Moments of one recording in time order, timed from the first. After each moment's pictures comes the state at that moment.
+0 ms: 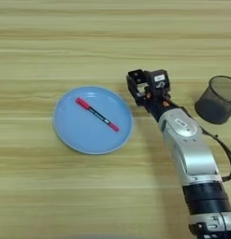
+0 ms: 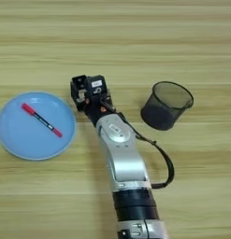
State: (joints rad) arm -0.19 -0.14 -0.04 0.03 0.02 0.16 0.19
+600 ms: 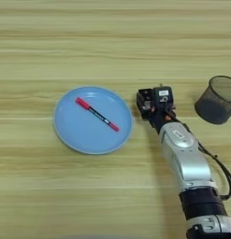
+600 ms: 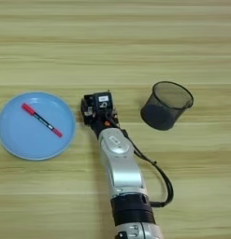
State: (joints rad) arm -0.18 -0.11 -0.07 0.20 0.00 0.14 0.11
